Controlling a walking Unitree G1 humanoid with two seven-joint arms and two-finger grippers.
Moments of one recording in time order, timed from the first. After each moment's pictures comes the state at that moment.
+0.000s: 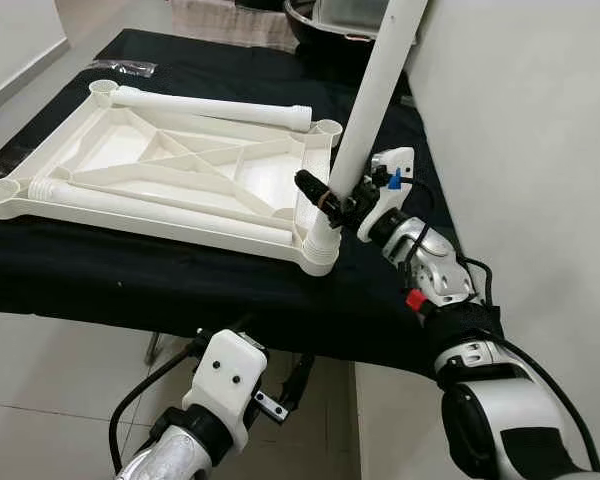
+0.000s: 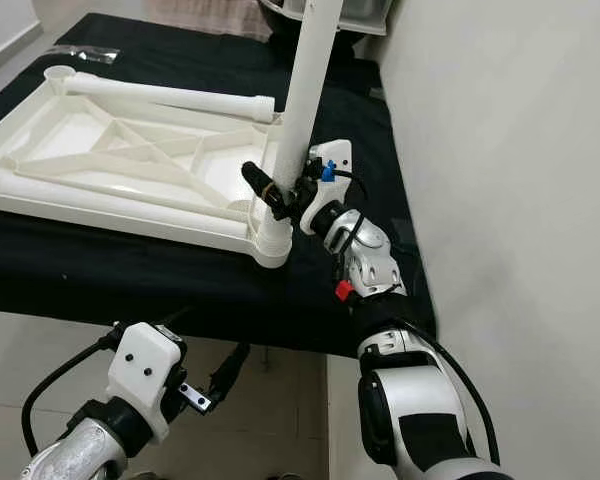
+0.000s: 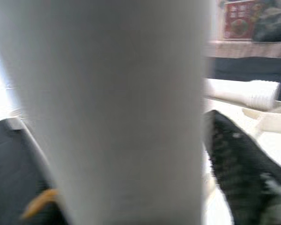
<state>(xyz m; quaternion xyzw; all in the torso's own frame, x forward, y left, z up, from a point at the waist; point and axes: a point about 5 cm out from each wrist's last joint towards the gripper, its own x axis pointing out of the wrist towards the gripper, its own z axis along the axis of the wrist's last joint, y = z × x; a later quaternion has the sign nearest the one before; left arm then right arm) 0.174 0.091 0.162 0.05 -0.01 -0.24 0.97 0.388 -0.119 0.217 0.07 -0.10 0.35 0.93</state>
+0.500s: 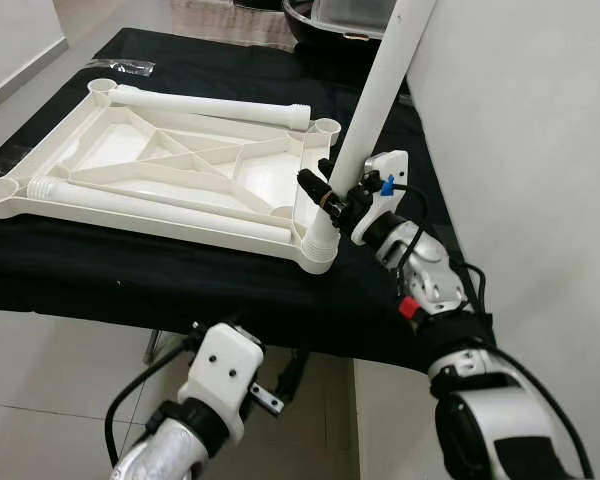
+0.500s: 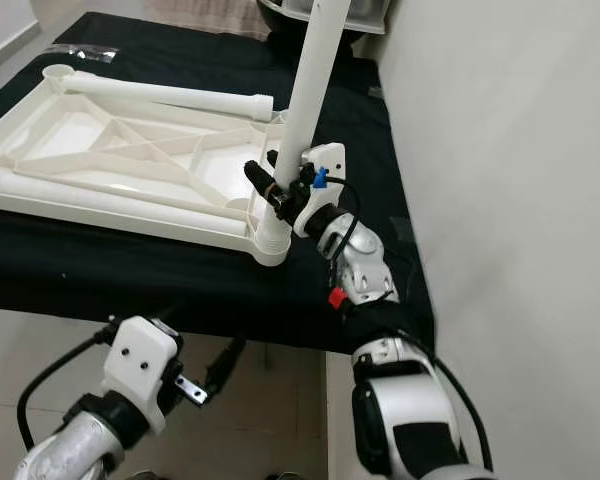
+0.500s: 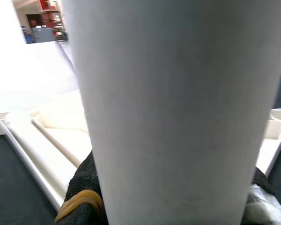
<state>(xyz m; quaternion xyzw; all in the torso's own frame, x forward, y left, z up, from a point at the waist) 0.184 0.099 0.172 0.06 -0.03 -0.22 0.97 0.384 -0.108 0.214 0.06 -0.12 0.29 0.95</state>
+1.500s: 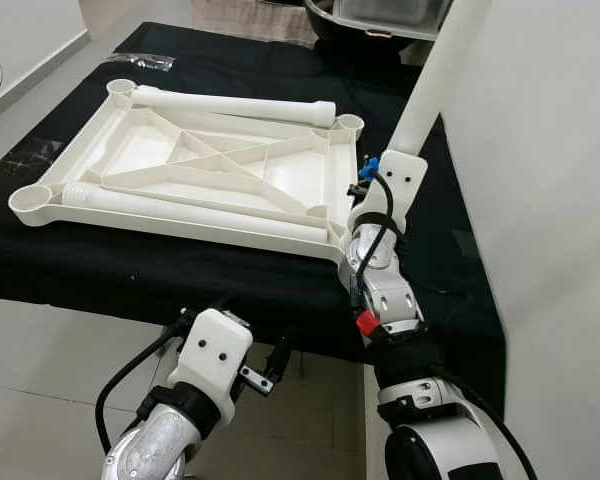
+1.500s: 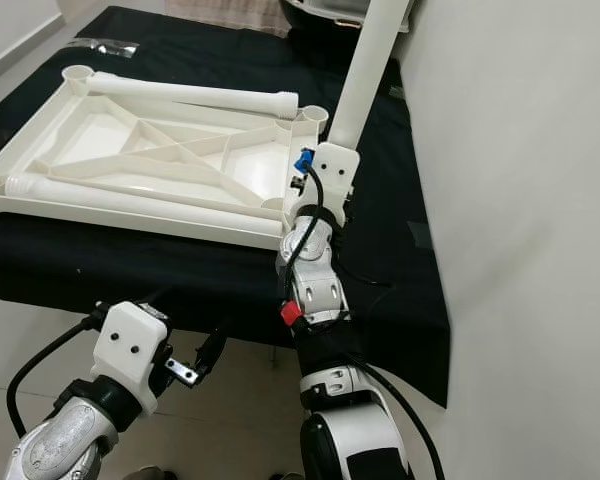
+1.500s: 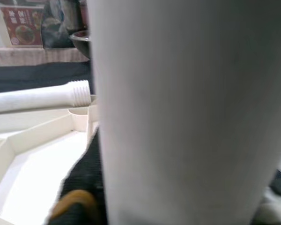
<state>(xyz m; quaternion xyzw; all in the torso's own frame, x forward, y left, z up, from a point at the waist) 0.188 0.103 0.173 0.07 -0.04 -0.20 0.98 0.369 -0.089 0.221 0.06 -0.08 -0.15 0.98</state>
